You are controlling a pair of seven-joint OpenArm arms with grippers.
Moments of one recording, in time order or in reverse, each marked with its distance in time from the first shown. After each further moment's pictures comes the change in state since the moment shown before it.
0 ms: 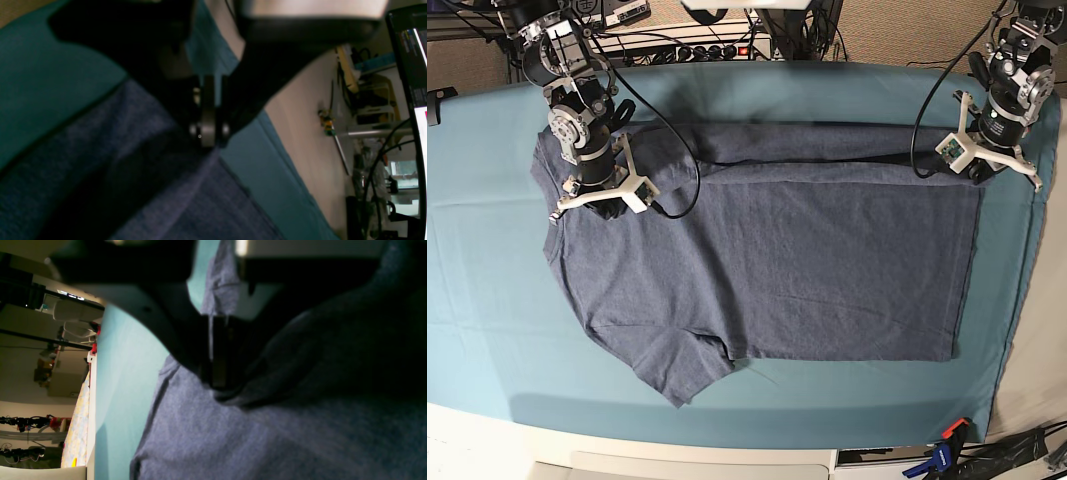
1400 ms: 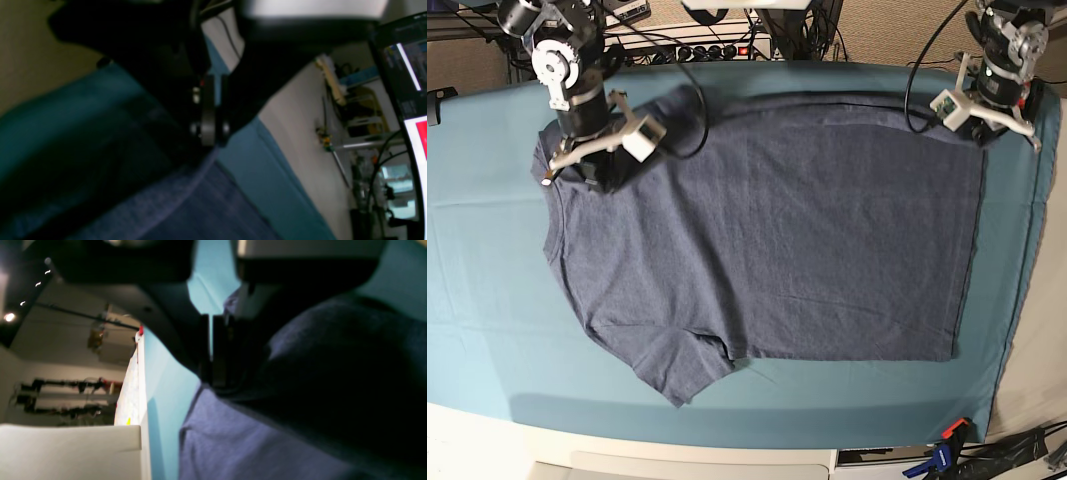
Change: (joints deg) left arm 10.7 -0.2 0.0 5.4 6.8 5.4 3.2; right arm -14.7 8.3 -0.8 22.8 -6.2 -1.9 -3.8
